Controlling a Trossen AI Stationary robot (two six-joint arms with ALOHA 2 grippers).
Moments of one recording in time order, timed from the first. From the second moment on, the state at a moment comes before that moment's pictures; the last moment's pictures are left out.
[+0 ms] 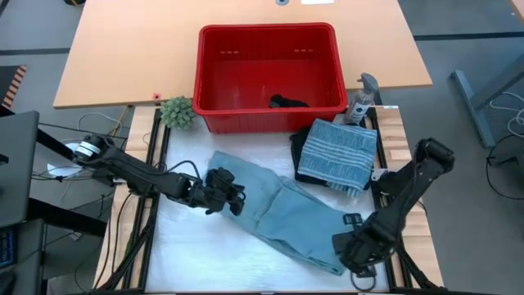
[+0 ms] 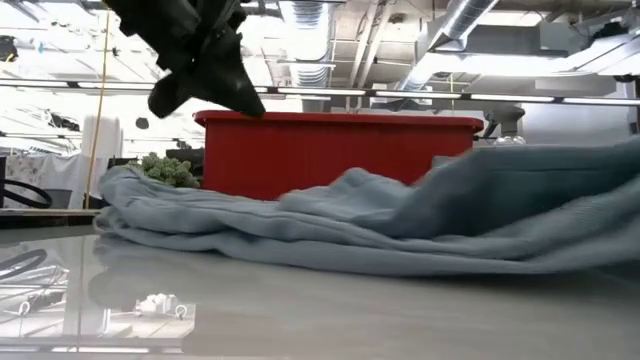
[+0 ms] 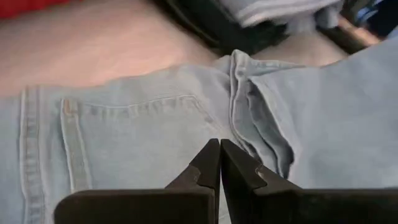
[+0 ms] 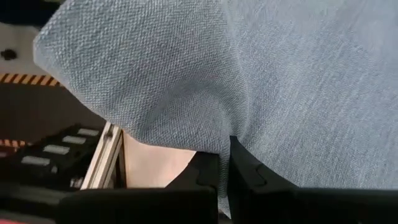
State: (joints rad) left arm -0.33 1.41 0.85 -0.18 -0.61 -0.92; right arm 0.85 1.52 1.25 -1.11 -0.10 0.81
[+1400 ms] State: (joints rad) left arm -0.21 2.16 1.43 -0.02 -0.37 -0.66; right arm 1.00 1.49 1.27 -1.23 -0.28 0.87
